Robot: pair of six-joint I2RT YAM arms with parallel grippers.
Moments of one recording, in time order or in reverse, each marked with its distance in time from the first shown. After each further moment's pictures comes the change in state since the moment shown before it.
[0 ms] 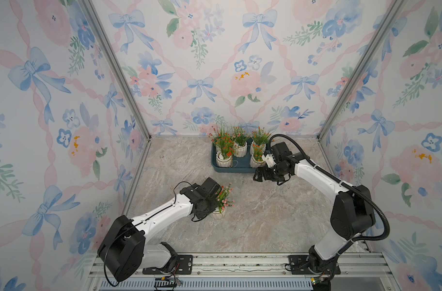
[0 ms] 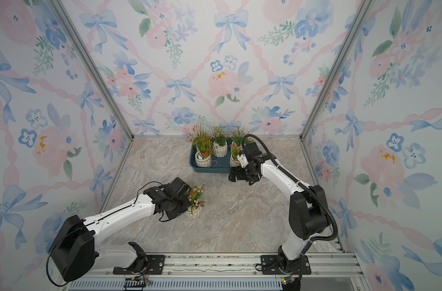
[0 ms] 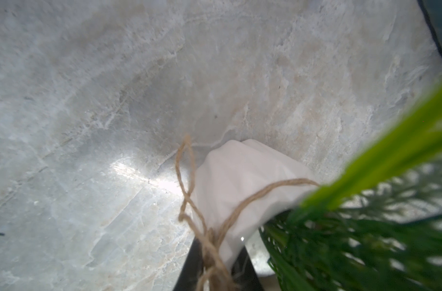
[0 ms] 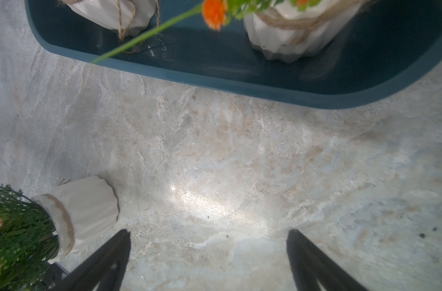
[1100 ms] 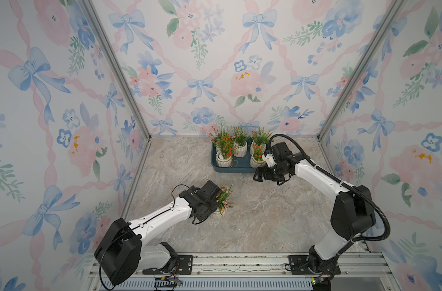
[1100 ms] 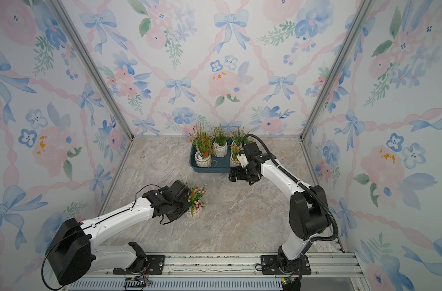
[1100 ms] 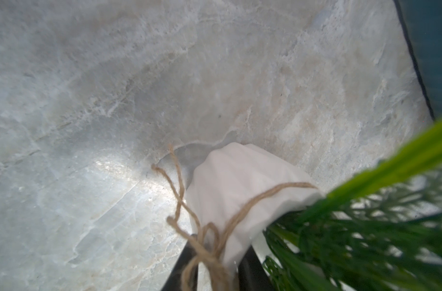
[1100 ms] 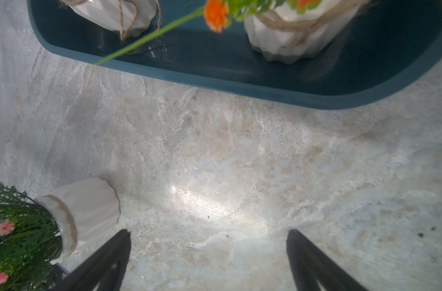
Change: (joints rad) left arm -0.029 -0.041 -0.043 0.046 -0.037 -0.136; right arm 0.000 -0.004 0.000 0.000 0.000 0.000
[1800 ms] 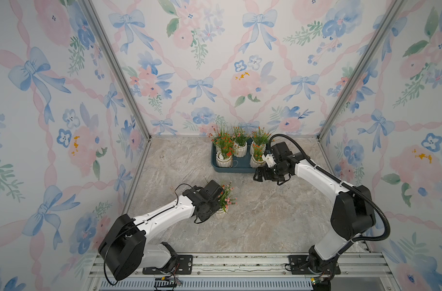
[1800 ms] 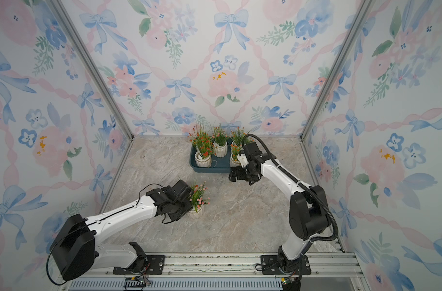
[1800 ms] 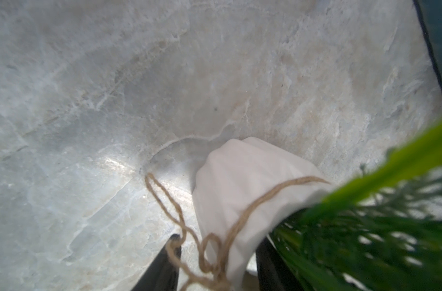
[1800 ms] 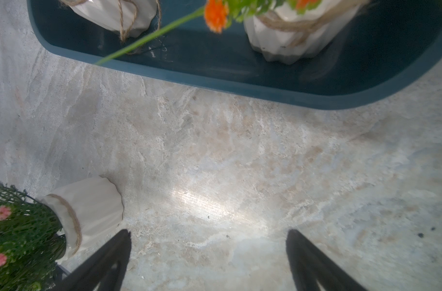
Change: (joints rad) left arm -0.021 0.045 0.027 -0.008 0.003 0.000; right arm 0.000 0.000 0.000 0.000 0.000 0.000
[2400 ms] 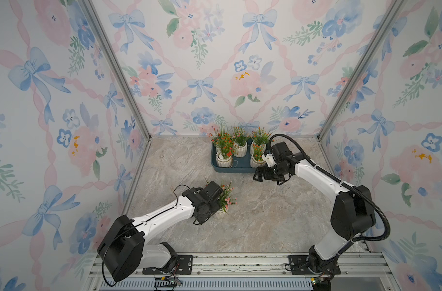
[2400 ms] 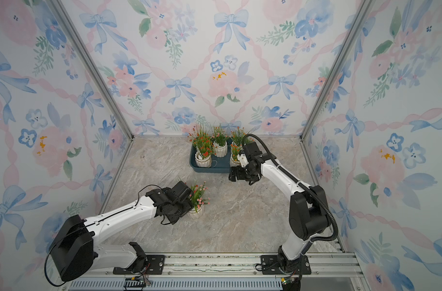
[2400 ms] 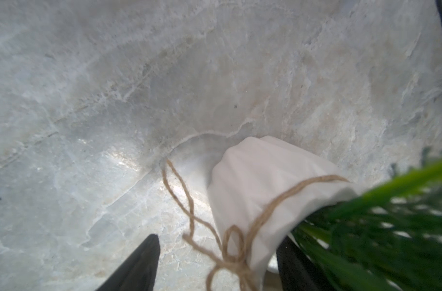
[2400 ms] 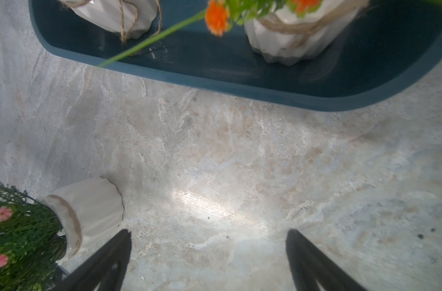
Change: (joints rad) left arm -0.009 -0.009 0.000 -0.051 -0.015 -0.041; right arm 0.000 0.000 0.000 0.003 0.000 0.000
